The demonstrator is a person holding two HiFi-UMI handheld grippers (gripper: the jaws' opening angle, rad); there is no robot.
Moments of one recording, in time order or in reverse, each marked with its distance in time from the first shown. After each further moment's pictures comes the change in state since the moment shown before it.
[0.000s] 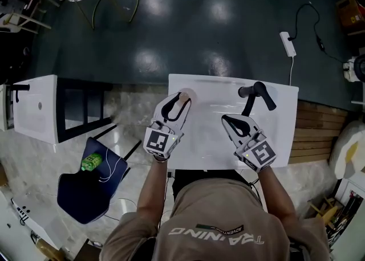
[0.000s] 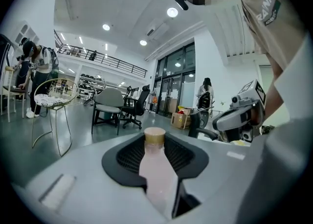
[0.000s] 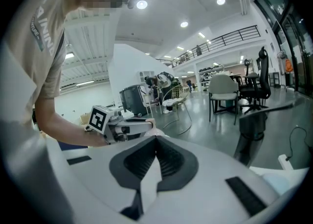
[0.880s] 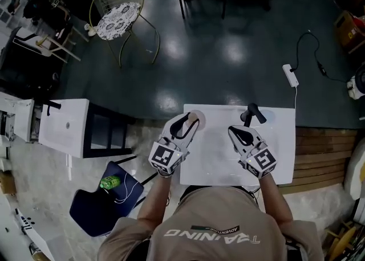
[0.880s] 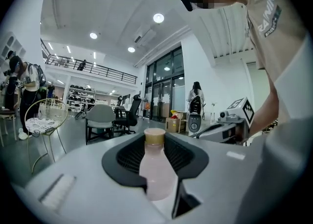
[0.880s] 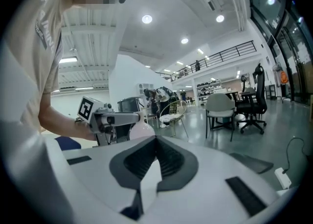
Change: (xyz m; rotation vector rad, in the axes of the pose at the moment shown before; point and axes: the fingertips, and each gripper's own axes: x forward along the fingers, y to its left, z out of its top) left arm -0.025 -0.033 0.117 0.109 -0.064 -0.074; right arm -0.029 -0.002 0.062 -0.037 -0.151 -0.047
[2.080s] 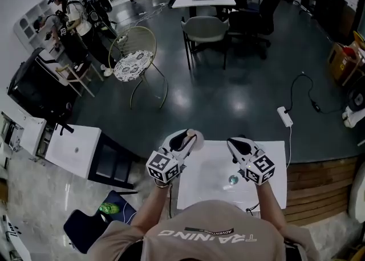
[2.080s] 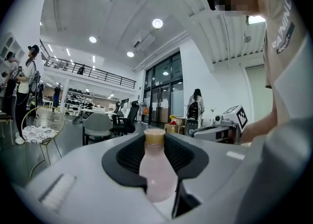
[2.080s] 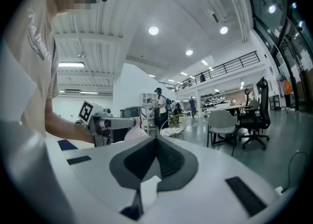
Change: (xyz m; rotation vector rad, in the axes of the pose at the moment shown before) left arm 0.004 -0.011 0.081 -0.007 -0.048 -0.018; right arm -0.028 -0.018 0.087 -0.073 -0.125 0.023
